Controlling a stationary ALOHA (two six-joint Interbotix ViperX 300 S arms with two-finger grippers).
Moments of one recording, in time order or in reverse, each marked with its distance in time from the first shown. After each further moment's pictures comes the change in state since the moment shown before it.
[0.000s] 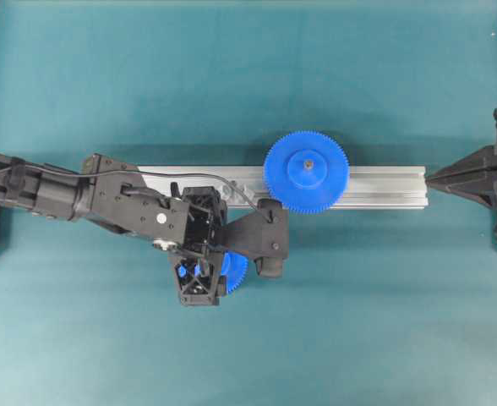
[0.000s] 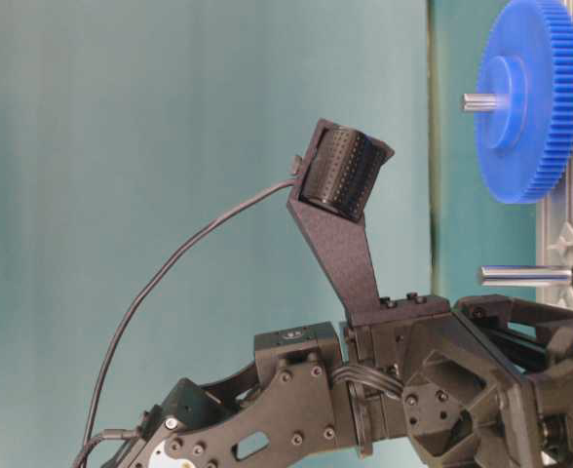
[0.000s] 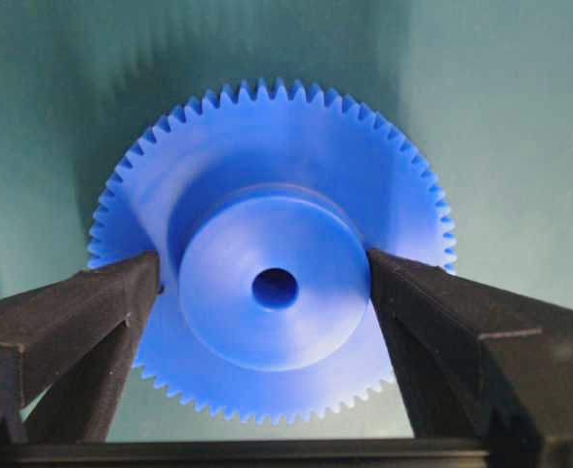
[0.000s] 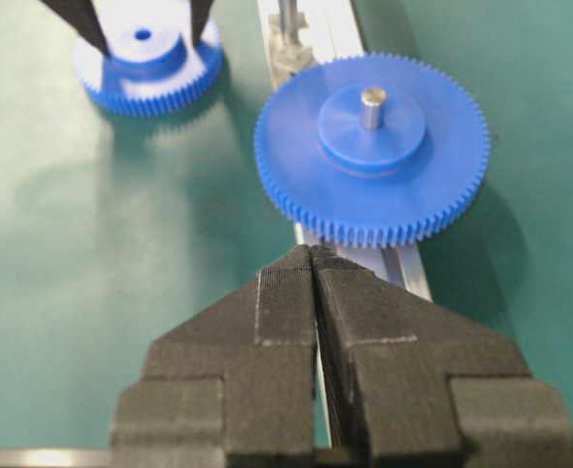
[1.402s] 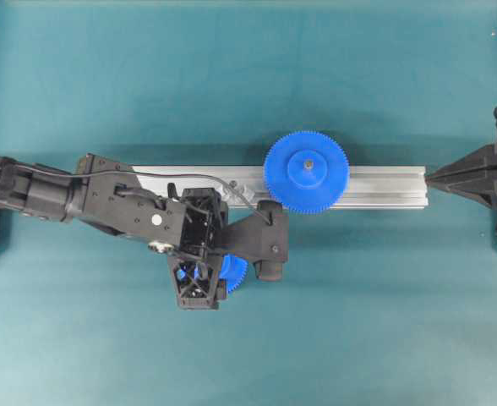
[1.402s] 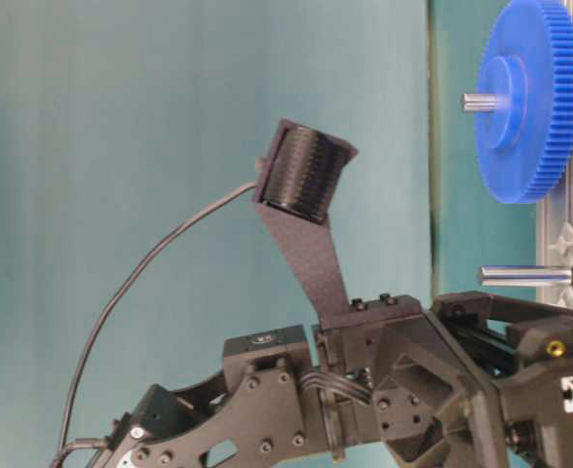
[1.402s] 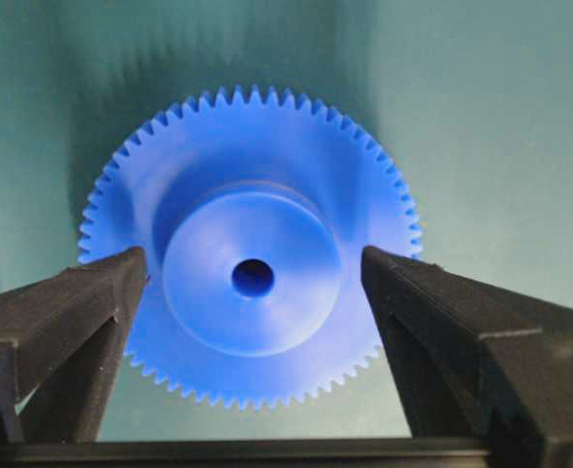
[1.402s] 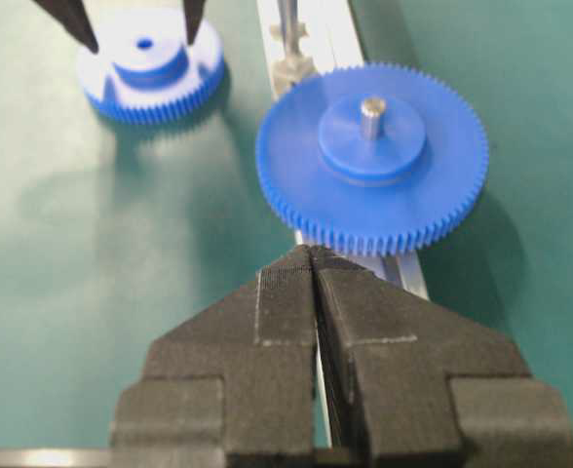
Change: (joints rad) left arm -0.014 -0.026 -0.006 0.000 0.017 0.006; right arm 0.000 0.002 -0.006 0.000 0.000 -0.002
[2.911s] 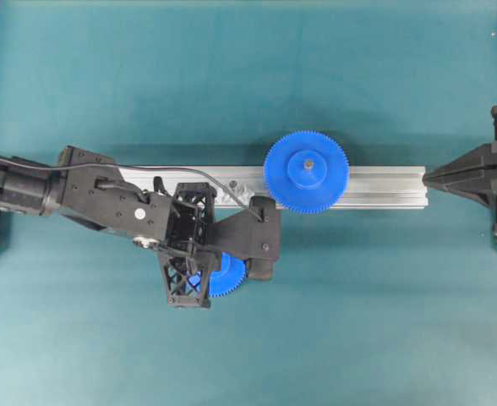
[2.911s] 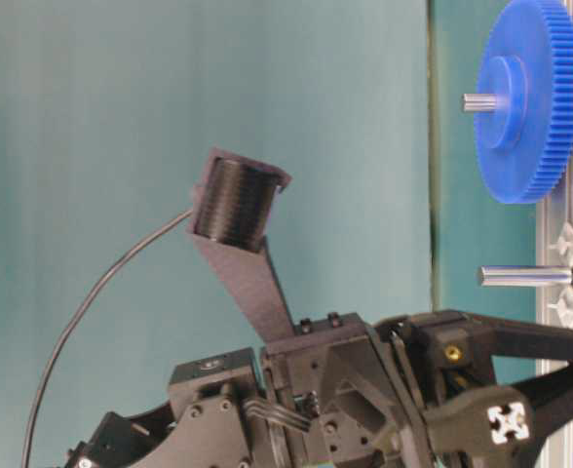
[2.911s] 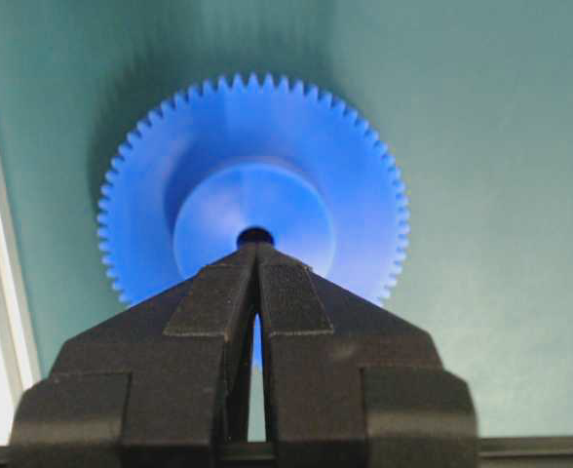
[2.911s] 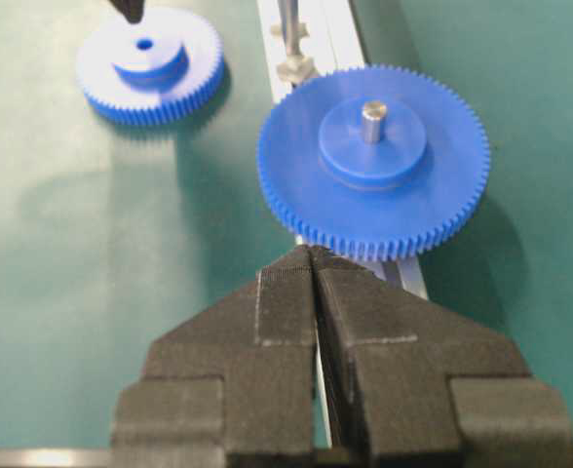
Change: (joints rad) left arm 0.002 -0.071 0.028 0.000 0.000 0.029; right arm 0.002 0.026 -0.018 0.000 -0.002 0.000
